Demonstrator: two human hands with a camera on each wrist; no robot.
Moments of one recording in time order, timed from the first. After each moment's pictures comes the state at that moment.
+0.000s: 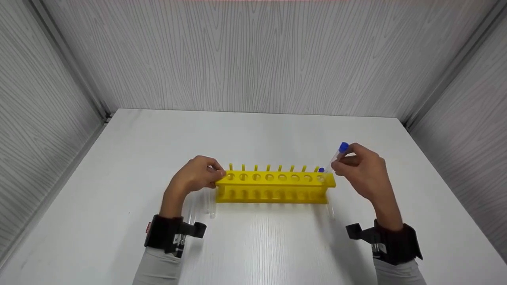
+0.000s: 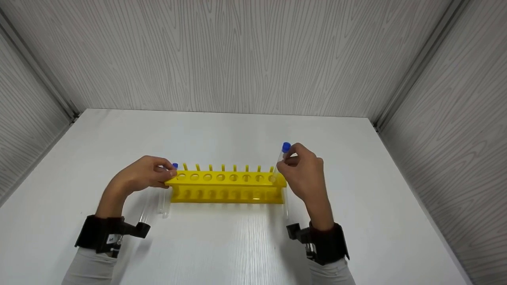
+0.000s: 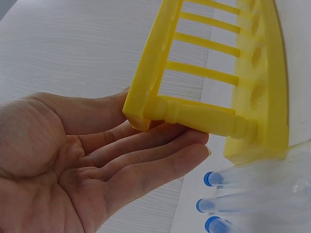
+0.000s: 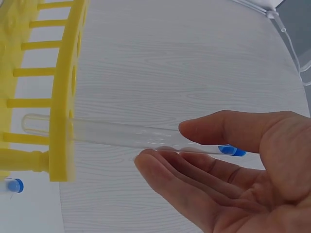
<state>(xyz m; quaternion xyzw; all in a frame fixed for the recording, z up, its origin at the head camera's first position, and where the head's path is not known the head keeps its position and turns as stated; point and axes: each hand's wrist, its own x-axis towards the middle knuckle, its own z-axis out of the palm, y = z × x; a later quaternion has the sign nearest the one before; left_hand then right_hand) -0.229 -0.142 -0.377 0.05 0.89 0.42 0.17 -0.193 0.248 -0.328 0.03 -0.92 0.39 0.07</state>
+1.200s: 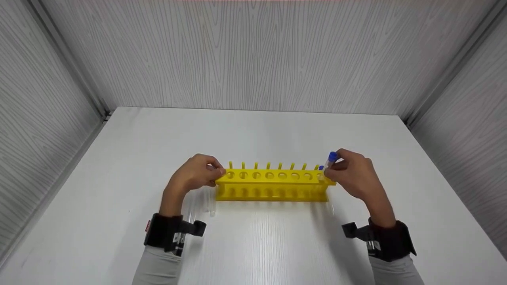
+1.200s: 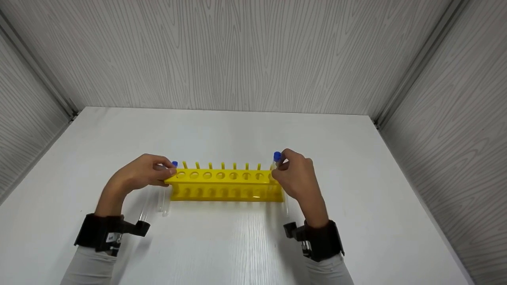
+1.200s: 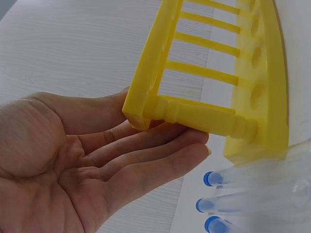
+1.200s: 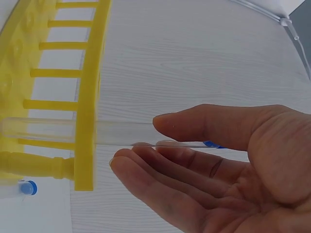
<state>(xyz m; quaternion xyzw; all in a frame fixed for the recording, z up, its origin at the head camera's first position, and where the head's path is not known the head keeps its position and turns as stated) -0.231 -0.142 -0.378 0.05 0.89 0.42 0.17 -0.198 0.242 -0.337 0.05 -0.93 0.36 -0.01</state>
